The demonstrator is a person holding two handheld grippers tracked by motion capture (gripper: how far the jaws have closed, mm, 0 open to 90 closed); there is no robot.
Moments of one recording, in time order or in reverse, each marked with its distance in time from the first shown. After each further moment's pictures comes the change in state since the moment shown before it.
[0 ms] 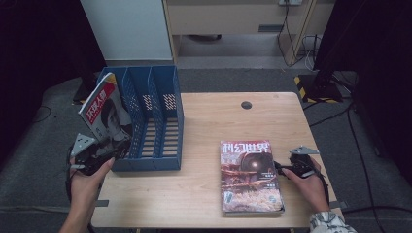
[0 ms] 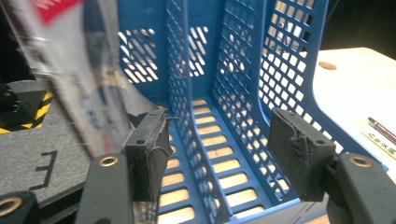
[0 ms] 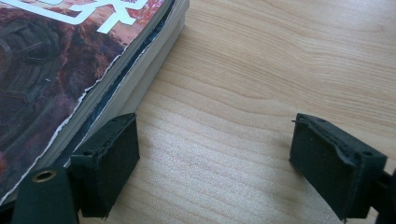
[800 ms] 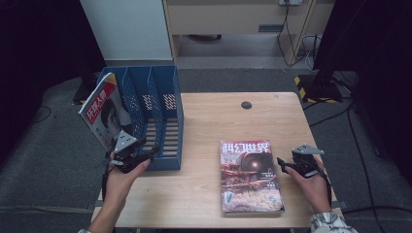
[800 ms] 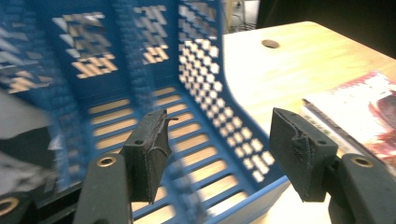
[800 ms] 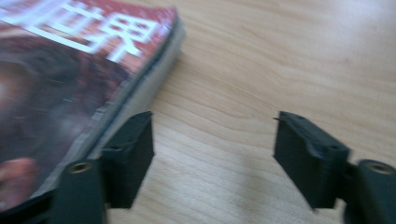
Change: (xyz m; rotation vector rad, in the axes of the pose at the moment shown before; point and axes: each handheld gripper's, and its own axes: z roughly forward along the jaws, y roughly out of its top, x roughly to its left) left arm -0.085 0.004 0.049 0.066 -0.163 0.085; right arm 0.002 0.009 -0.020 -0.070 -0.015 -0.048
